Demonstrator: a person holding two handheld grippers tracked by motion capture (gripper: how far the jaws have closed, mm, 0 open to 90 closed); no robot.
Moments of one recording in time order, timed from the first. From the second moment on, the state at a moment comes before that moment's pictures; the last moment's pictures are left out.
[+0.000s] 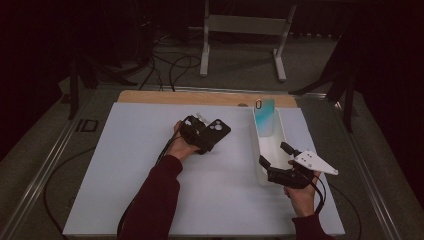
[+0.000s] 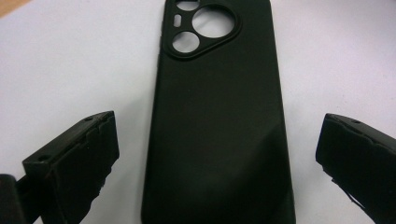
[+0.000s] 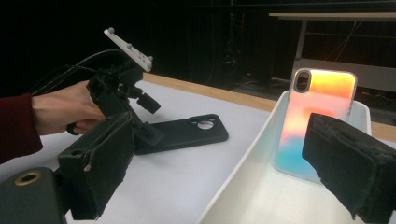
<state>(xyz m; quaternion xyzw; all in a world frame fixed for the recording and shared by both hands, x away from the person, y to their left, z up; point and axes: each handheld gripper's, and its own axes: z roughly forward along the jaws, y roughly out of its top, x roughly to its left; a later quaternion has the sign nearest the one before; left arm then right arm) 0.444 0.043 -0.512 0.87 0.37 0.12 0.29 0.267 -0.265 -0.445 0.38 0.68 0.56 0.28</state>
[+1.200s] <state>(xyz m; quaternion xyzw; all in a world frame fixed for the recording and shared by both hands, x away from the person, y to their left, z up) 0.452 0.034 -0.522 0.89 0.38 0.10 0.24 0.267 -0.265 -0.446 0.38 0.68 0.56 0.28</state>
